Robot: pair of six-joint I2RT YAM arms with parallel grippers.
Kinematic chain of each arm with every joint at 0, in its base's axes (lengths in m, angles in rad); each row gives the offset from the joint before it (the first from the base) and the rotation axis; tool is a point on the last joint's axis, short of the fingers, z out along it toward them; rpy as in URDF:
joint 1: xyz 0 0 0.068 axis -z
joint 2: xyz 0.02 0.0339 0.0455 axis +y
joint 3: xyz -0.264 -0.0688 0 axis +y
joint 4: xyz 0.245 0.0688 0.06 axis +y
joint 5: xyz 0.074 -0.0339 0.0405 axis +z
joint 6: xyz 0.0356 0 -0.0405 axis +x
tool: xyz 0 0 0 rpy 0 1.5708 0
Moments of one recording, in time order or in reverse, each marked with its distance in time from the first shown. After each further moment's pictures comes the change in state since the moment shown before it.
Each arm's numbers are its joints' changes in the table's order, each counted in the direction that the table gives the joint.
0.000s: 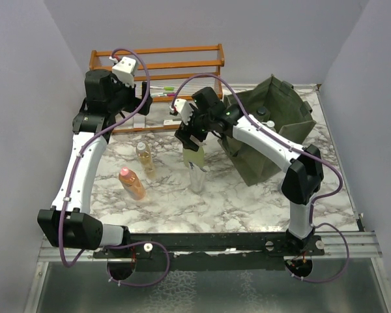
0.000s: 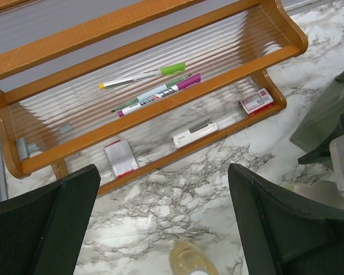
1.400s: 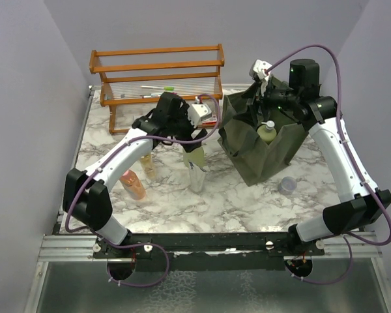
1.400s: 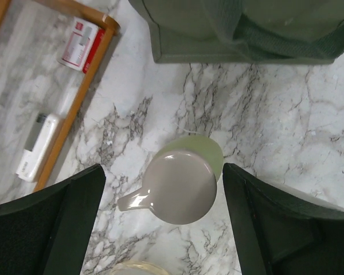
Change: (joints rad) left arm 0.437 0.229 0.125 0.050 -0.105 0.292; right arm 0.484 -0.462 0.156 0.018 0.529 -0.099
